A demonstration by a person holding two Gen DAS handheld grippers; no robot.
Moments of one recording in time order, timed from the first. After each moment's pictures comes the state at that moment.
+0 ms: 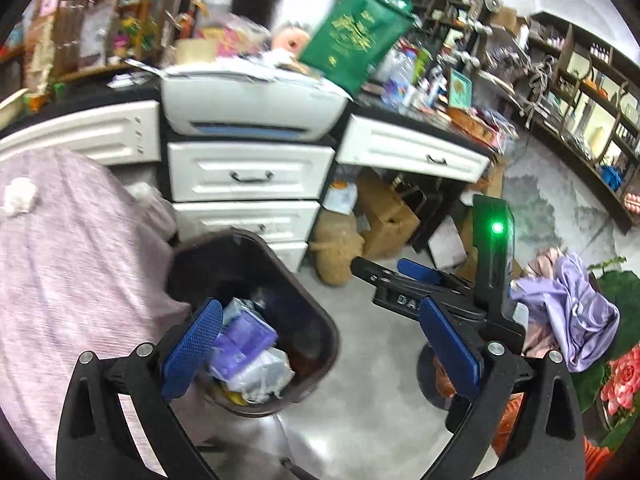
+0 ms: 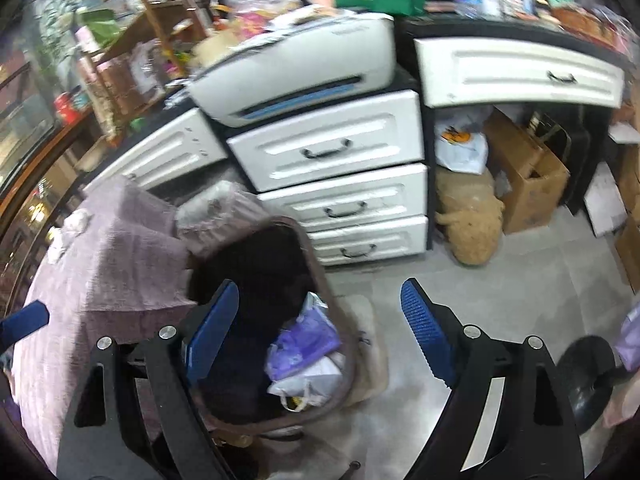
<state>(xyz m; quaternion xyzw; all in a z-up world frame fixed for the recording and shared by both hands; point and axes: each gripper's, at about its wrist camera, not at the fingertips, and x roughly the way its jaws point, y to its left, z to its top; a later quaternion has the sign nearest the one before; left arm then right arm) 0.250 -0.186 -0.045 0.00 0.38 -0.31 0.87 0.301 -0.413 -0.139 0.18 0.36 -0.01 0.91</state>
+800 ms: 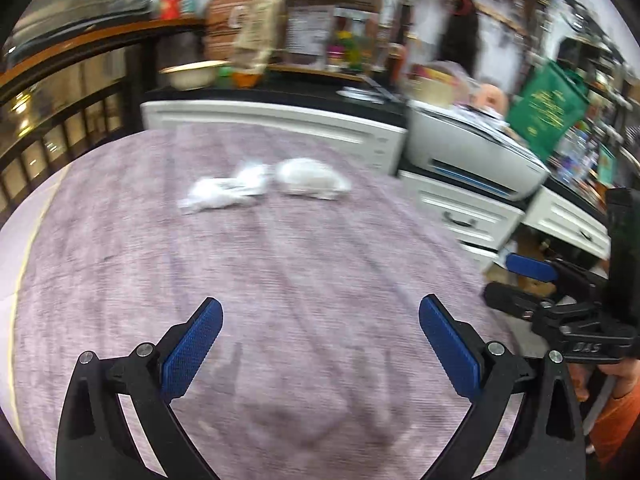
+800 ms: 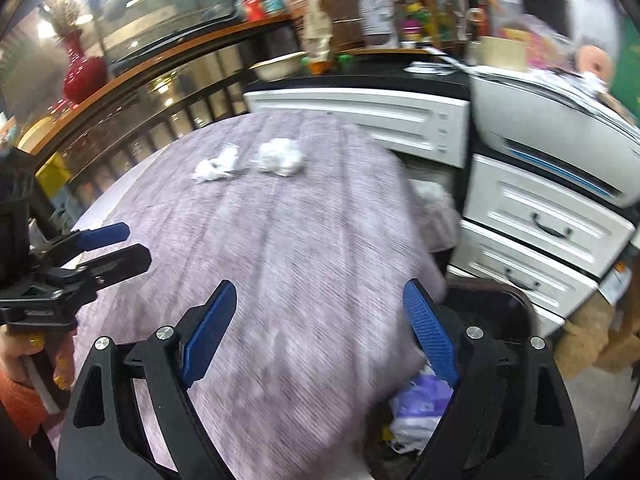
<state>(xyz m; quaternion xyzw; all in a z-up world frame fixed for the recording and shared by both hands) 0.288 0.048 -0.040 -0.04 0.36 -0.03 0.93 0.374 -0.170 -0.068 0.01 0.37 0.28 0.89</state>
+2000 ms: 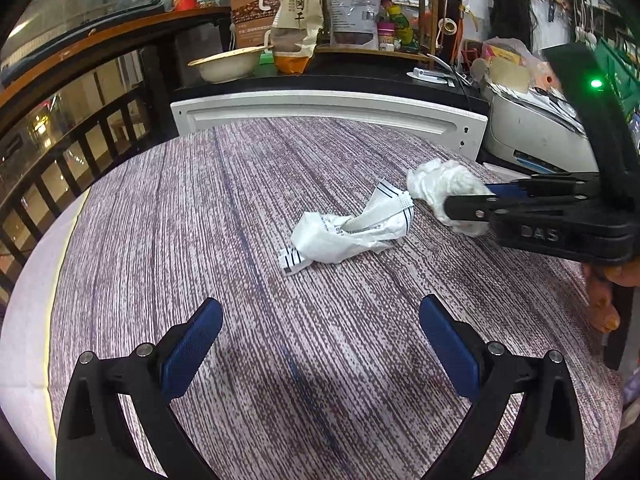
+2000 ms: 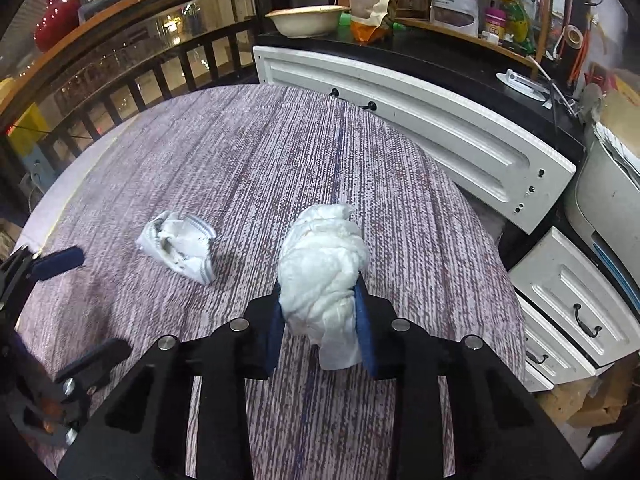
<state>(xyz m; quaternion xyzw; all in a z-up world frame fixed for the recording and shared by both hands) 0.382 0.114 -0.059 0.03 0.40 0.01 0.92 0.529 -0.020 -0.073 -0.08 0.42 0.27 0.86</state>
